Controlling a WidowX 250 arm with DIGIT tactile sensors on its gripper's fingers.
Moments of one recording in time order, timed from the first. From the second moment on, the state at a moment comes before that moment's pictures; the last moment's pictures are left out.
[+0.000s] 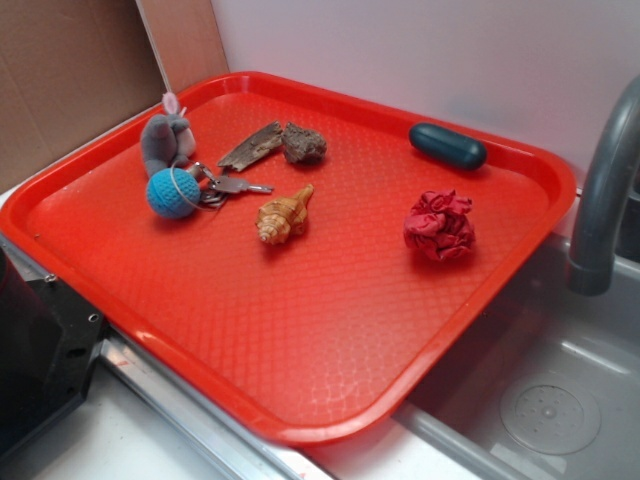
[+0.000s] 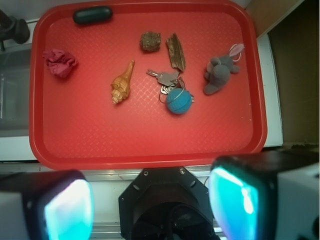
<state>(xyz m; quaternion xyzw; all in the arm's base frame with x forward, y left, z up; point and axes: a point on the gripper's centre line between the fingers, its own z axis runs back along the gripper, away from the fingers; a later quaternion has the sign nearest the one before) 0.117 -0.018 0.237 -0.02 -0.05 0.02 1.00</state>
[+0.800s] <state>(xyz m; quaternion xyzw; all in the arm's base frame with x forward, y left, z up) 0.180 0.026 0.168 0.04 -0.04 -0.01 1.00</state>
